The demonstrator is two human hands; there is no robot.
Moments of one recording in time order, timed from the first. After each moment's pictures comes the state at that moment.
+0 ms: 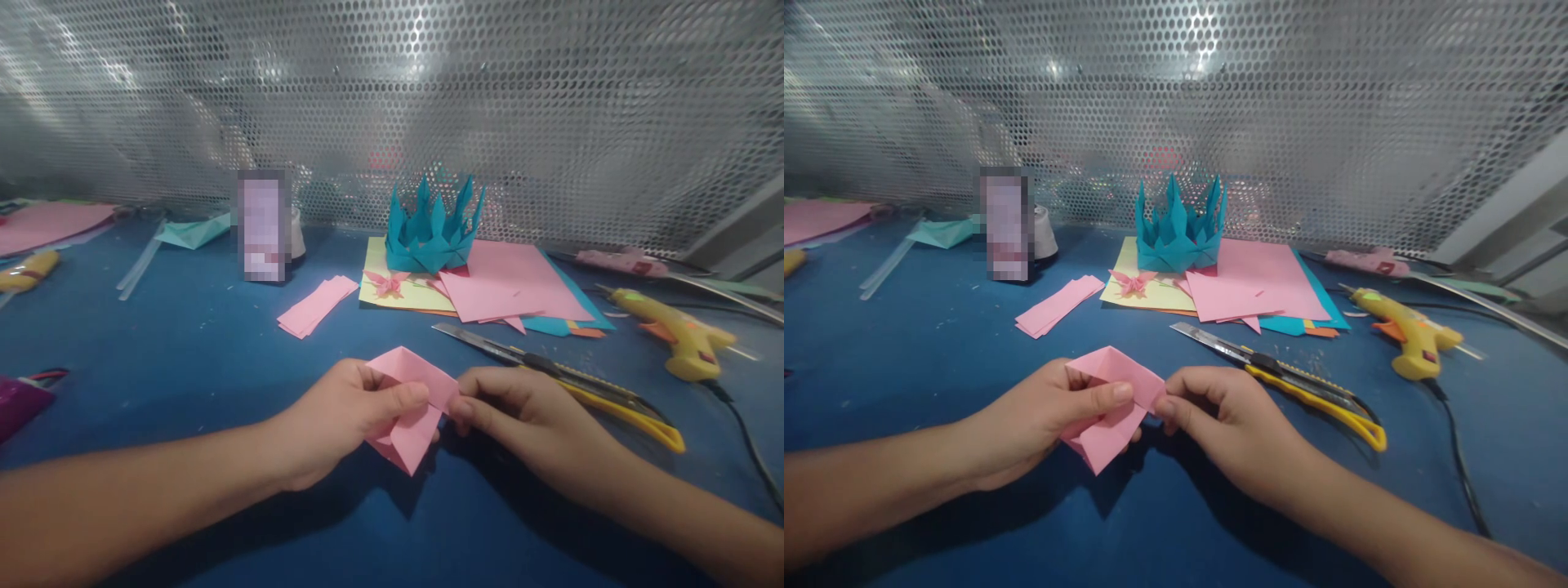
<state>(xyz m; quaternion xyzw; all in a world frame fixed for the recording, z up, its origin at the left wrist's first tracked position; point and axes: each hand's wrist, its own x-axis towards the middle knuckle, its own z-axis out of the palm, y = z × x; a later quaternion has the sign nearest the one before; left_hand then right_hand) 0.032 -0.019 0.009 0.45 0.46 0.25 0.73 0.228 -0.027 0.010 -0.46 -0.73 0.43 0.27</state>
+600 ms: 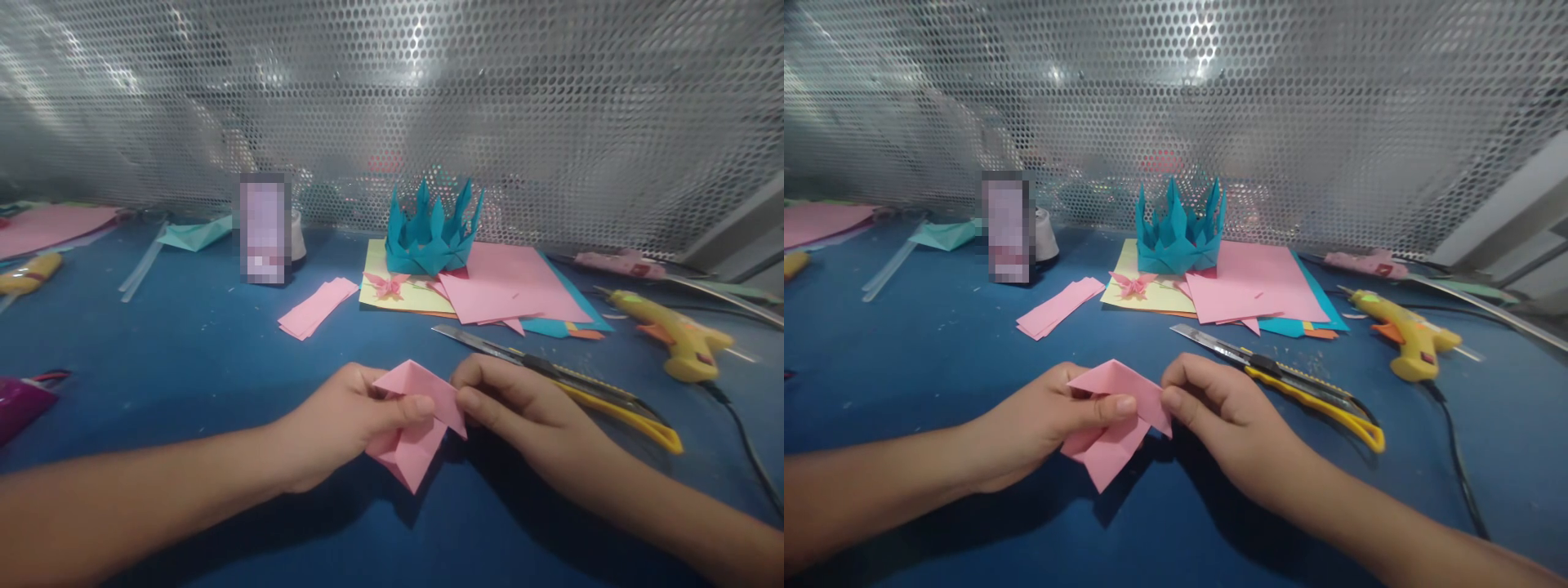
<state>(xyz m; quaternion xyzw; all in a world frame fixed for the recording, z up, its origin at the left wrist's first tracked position) 0.032 -0.020 0.010 0.45 0.41 0.26 0.75 0.229 -0.029 0.009 -0.45 -0.72 0.44 0.30</state>
